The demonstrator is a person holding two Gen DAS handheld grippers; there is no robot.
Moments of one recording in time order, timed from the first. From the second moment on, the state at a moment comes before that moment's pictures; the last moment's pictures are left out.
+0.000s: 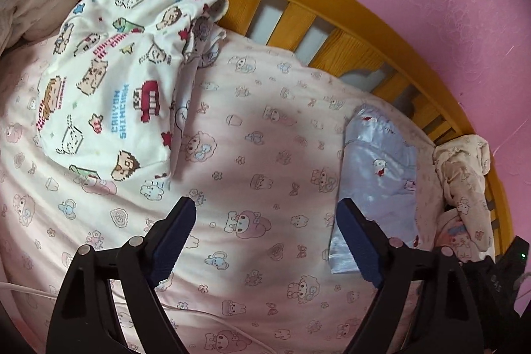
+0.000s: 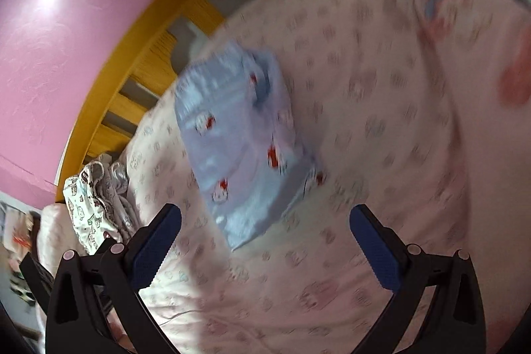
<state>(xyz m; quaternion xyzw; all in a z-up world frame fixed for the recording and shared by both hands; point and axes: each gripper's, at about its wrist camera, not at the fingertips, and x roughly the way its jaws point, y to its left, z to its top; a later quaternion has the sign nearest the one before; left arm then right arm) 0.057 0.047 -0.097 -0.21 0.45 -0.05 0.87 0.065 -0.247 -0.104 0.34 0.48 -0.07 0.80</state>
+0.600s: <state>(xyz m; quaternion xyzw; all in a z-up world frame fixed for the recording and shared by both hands) 0.056 0.027 -0.112 -0.16 0.47 -0.05 0.86 0.118 -0.262 -0.182 0.45 0.49 -0.12 0.74</state>
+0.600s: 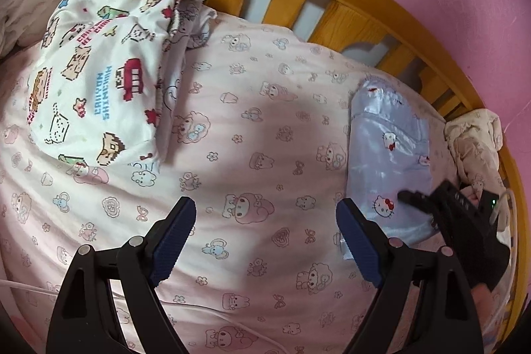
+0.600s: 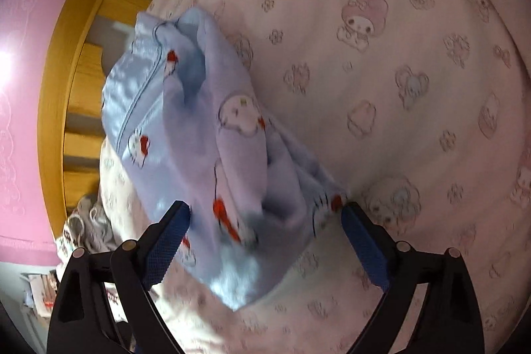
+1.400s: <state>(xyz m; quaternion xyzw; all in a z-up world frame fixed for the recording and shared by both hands) 0.088 -0.041 -0.157 -0.19 0.54 -0.21 0.79 0.124 -0.271 -0.165 0.41 0.52 -0.09 0.75</state>
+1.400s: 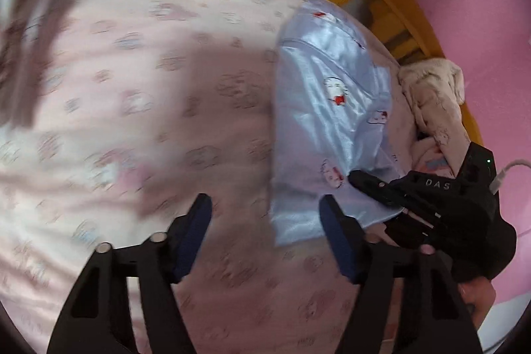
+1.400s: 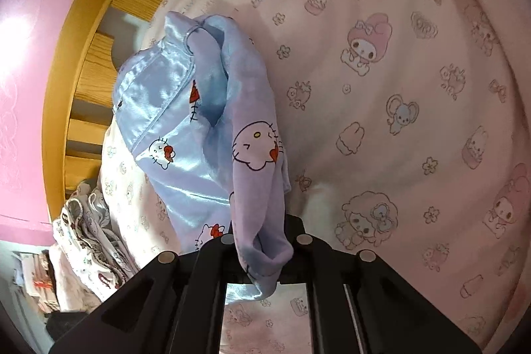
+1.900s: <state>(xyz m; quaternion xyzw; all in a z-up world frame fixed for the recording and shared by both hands) 0.172 -0.061 -0.174 -0.24 0.52 -0.27 0.78 0.131 -0.282 -0.181 0.42 0.52 -0.06 0.74</state>
